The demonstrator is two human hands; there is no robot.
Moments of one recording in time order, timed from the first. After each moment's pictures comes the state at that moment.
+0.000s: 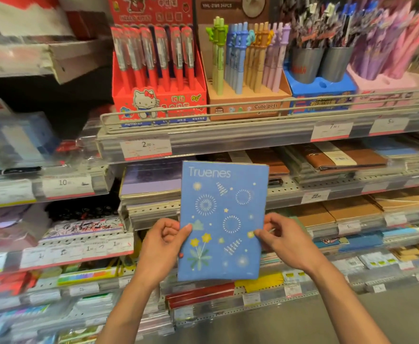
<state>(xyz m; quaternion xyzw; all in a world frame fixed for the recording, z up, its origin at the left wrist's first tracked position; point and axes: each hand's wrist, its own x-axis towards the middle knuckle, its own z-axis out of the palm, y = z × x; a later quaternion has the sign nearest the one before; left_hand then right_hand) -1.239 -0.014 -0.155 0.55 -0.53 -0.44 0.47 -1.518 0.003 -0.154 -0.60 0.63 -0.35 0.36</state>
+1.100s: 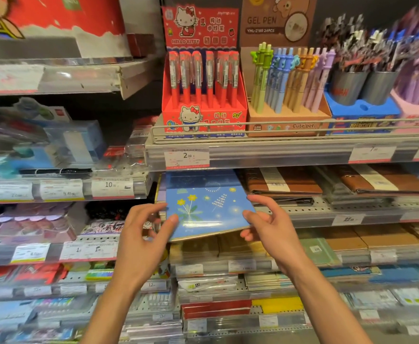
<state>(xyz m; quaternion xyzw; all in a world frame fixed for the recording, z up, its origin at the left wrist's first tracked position) -1.170 0.005 -0.104 0.56 -0.60 -0.20 0.54 -1.420 -0.017 -0.099 -0.49 0.52 -0.51 0.48</state>
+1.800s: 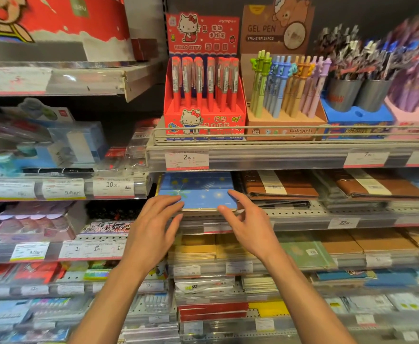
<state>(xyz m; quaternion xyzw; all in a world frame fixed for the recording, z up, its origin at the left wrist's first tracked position) -1.165 -0.032 -0.119 0.52 -0.77 0.07 0.36 -1.401 -0.040 -0.104 -0.68 0.58 -0.38 0.22</state>
